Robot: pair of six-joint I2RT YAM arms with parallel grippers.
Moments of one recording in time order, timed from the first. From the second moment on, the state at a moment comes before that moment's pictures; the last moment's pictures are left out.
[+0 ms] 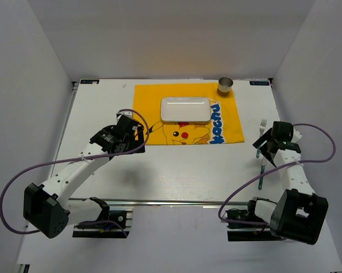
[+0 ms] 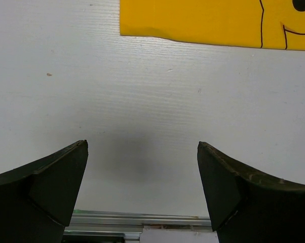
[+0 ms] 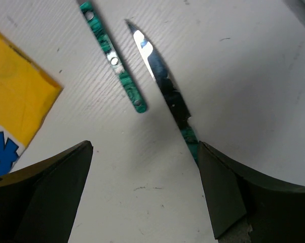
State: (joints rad) left arm -0.56 1.19 1.01 -0.81 -0.33 -0.53; right arm -0.19 1.15 0.73 -0.56 0.20 0.56
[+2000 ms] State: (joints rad) left arm -0.48 1.20 1.01 -0.78 -0.19 -0.46; right arm -0.21 1.03 0.69 -0.61 0.04 0.54
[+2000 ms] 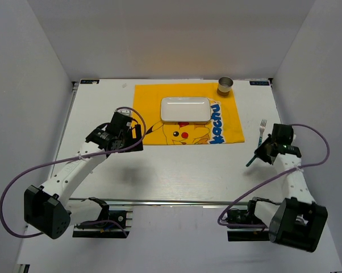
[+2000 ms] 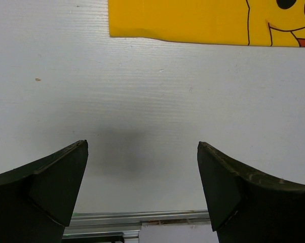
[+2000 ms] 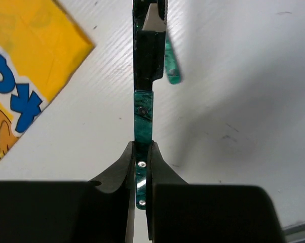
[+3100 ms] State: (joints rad) left arm -0.46 1.16 1.00 -0.72 -0.22 -0.44; right arm 0.11 2.00 1.52 -0.64 0.06 0.08
